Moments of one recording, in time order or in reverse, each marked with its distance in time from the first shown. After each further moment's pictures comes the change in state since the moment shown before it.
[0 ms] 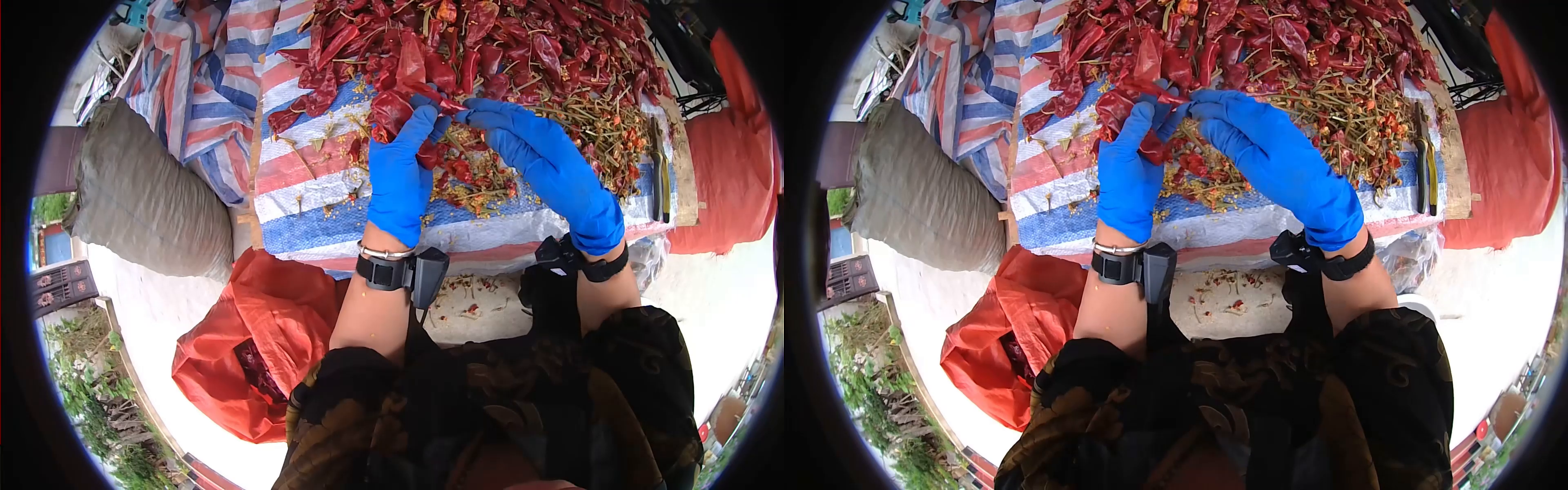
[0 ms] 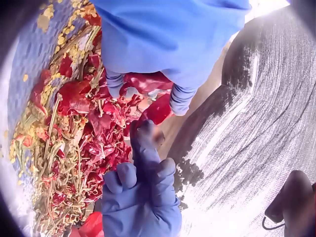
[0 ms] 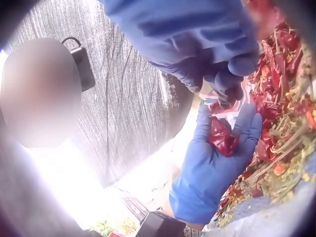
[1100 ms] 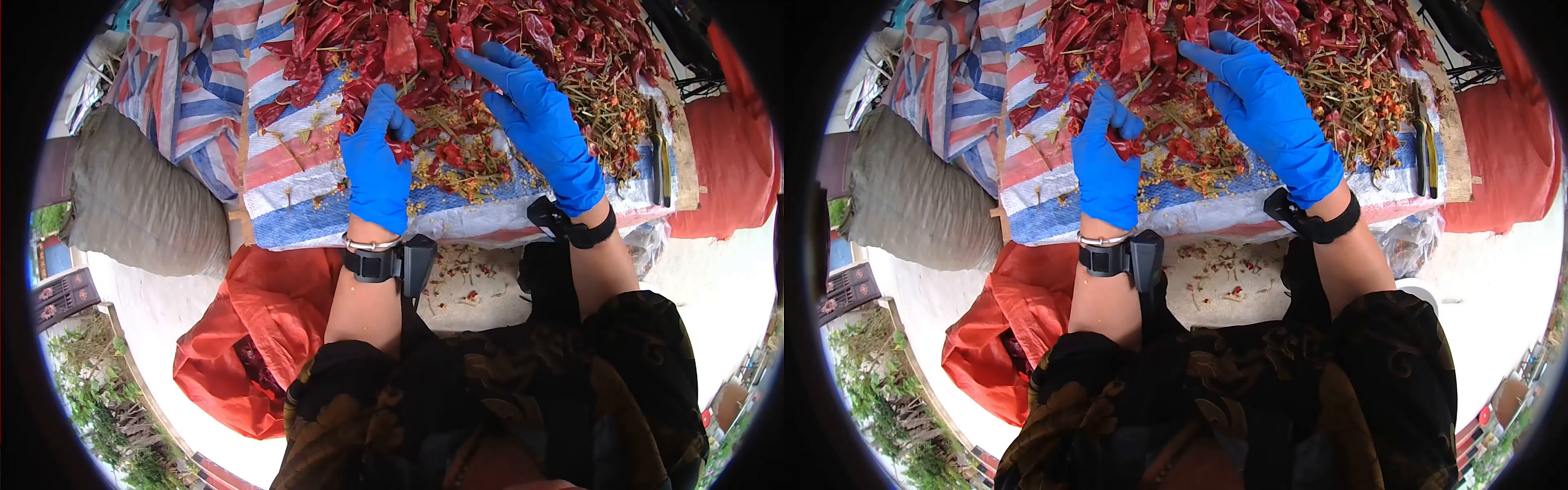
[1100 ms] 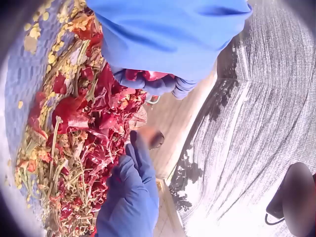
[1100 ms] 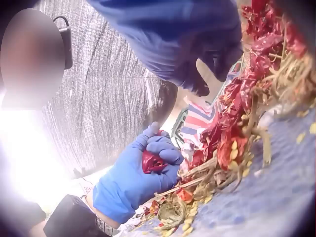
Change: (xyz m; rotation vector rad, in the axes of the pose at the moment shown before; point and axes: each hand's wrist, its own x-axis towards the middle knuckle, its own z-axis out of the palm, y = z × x) left_hand 0.005 0.006 -0.012 0.077 0.067 0.010; right_hand 0.019 0.022 0.001 -0.286 0.196 -0.166
